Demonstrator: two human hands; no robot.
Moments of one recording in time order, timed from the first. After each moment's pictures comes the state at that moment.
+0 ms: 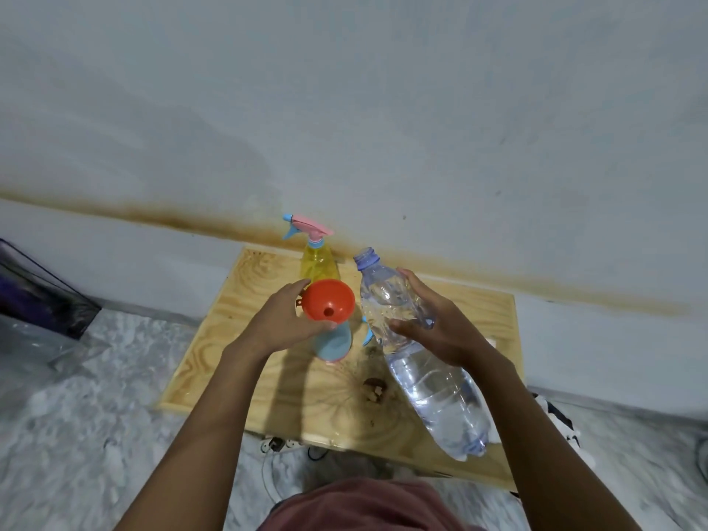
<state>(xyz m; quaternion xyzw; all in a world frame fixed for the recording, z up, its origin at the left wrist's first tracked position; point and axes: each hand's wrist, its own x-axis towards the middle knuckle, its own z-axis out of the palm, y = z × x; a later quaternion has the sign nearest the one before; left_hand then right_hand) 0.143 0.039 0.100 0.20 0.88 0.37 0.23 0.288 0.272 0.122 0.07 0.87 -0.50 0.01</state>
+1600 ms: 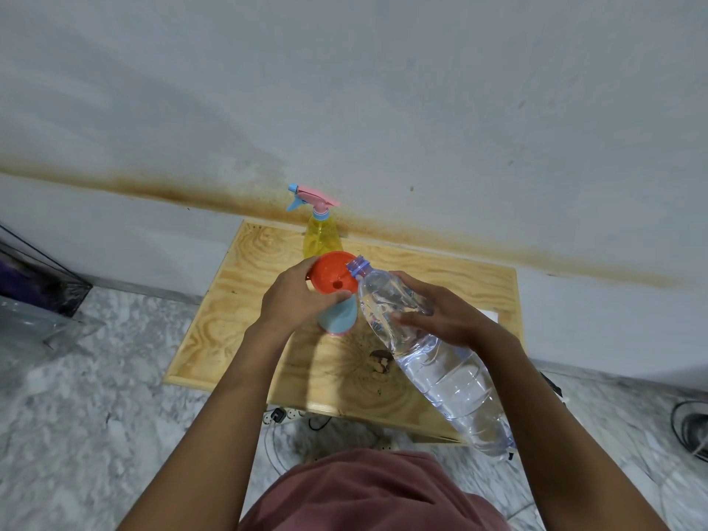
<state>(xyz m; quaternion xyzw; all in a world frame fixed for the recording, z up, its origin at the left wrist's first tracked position) 0.153 0.042 0.087 0.16 0.89 0.39 0.17 0.290 0.263 0.103 0.09 0.86 -0.49 0.13</state>
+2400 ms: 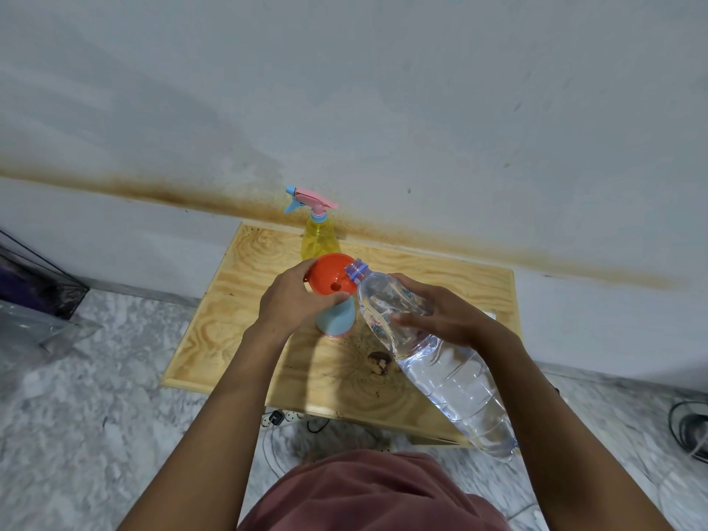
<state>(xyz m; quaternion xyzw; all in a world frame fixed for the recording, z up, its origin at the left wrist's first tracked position) 0.155 0.042 0.090 0.16 0.89 0.38 0.17 0.288 0.270 0.103 0.08 0.86 -0.49 0.14</state>
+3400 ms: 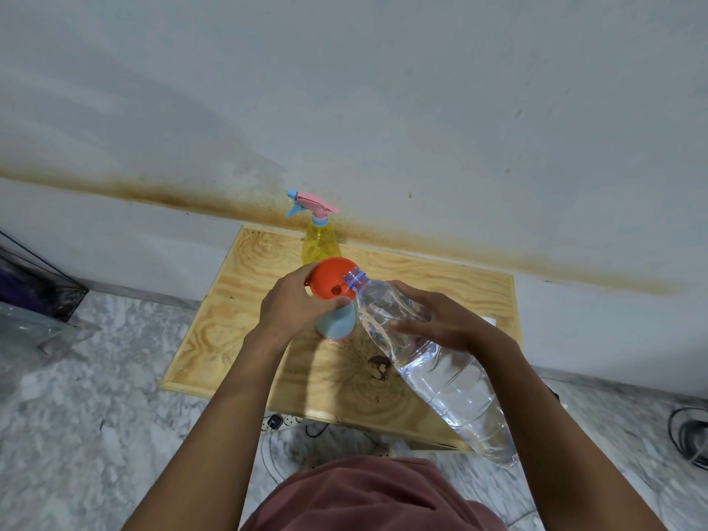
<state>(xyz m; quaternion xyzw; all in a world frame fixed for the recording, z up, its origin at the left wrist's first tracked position) 0.155 0.043 0.090 0.15 0.89 0.39 0.17 0.286 0.269 0.098 0.08 0.86 -0.48 0.15</state>
